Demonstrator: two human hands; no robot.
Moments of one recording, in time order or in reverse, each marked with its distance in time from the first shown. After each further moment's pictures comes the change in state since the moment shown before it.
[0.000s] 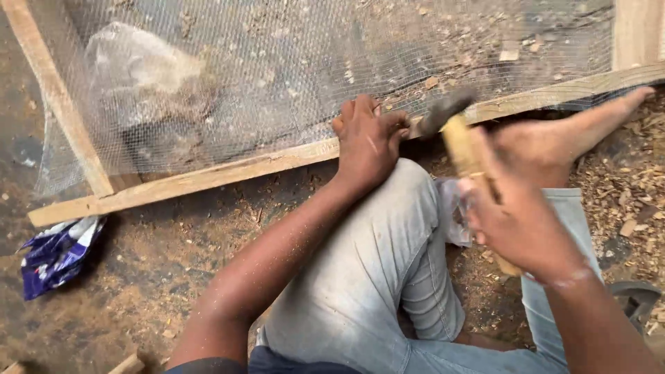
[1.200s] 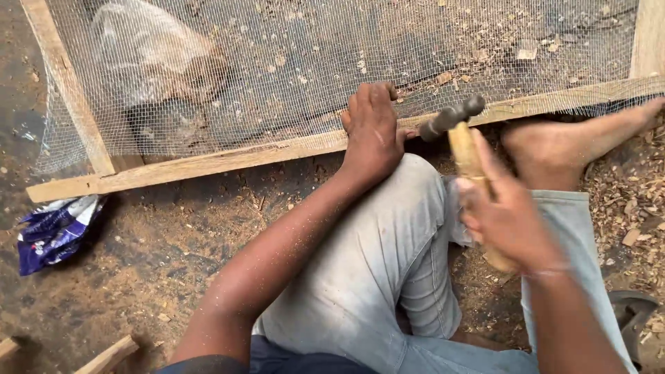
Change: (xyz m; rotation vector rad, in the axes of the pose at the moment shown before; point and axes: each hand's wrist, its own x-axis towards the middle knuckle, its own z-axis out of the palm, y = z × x) left_hand 0.000 -0.008 0.006 -0.090 0.033 -0.009; right_hand 0.009 0.046 0.014 0.339 -0.016 0.025
